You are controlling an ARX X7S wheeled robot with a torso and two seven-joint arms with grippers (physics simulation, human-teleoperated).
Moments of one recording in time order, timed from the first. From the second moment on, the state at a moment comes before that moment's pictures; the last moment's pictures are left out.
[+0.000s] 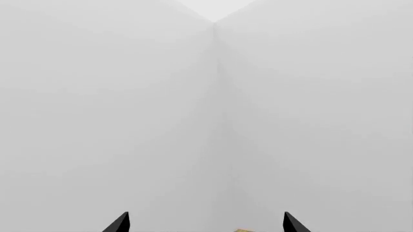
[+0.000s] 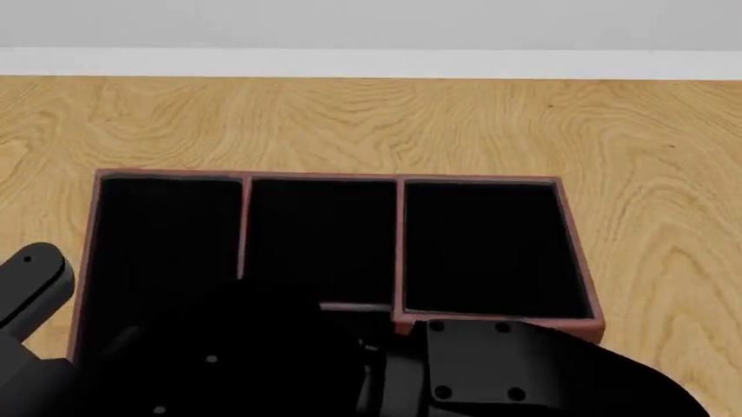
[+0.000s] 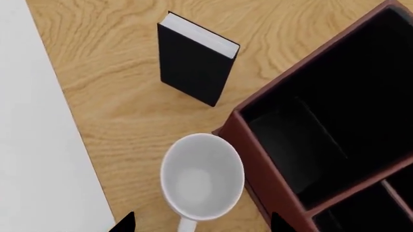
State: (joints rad) left arm 0.38 -0.80 -0.57 0.89 -0.62 -0.35 -0.83; right arm 1.47 0.01 -1.27 -0.04 1.99 1.00 0.93
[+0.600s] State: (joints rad) left arm 0.33 -0.81 -0.53 0.87 -0.61 -0.36 -0.83; right arm 1.45 0.02 -1.35 -0.04 1.98 0.93 0.90
